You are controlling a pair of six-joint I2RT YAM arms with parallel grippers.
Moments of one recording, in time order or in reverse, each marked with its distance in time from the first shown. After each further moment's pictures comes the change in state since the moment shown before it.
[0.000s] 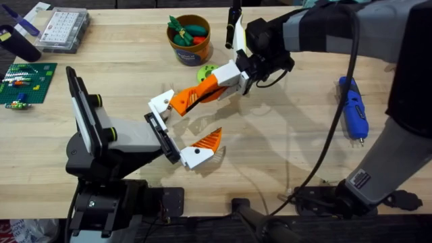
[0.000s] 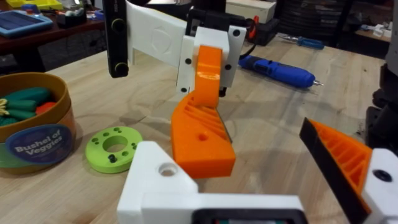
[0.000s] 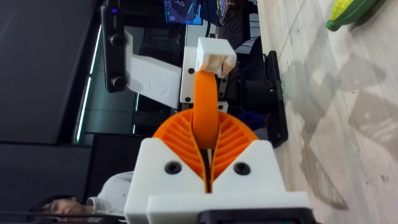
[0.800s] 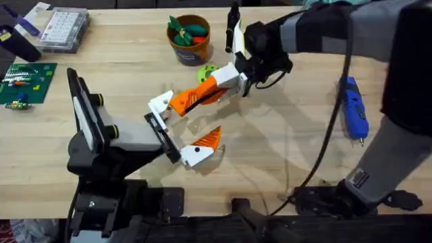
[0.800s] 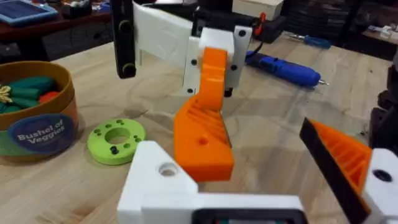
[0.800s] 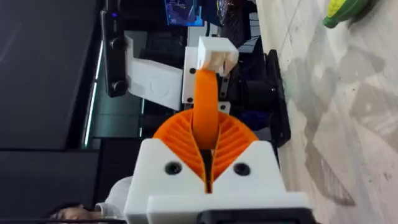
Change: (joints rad) left arm 0.004 0.000 0.001 -0.027 -0.026 -0.003; right arm 0.000 0.024 0.000 -0.016 0.002 0.013
